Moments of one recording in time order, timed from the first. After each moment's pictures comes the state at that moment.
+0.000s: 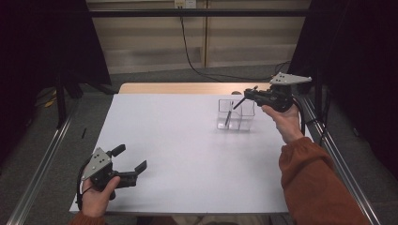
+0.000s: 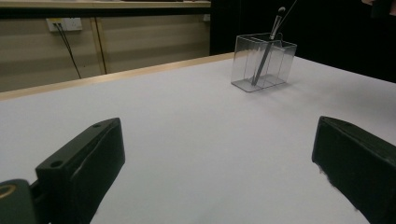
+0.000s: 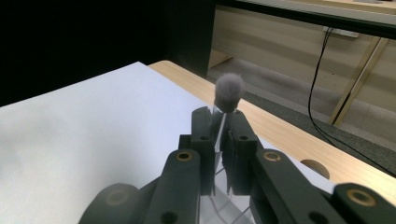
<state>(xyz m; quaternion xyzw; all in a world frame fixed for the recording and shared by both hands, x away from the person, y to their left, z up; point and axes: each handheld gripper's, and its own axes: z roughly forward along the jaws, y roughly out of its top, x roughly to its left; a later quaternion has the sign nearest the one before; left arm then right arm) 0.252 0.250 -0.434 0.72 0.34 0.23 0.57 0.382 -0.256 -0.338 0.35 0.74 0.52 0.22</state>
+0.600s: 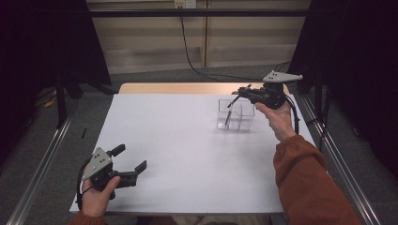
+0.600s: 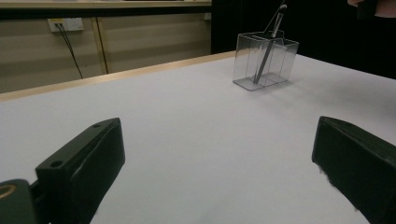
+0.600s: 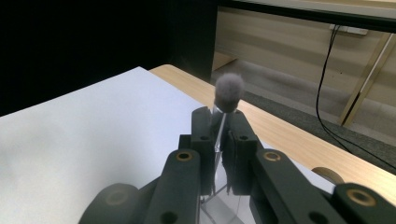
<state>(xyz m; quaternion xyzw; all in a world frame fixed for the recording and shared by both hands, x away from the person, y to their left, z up) 0.252 0.250 -0.434 0.72 0.33 0.23 0.56 0.401 -0.245 -0.348 0.35 0.74 0.53 0.21</state>
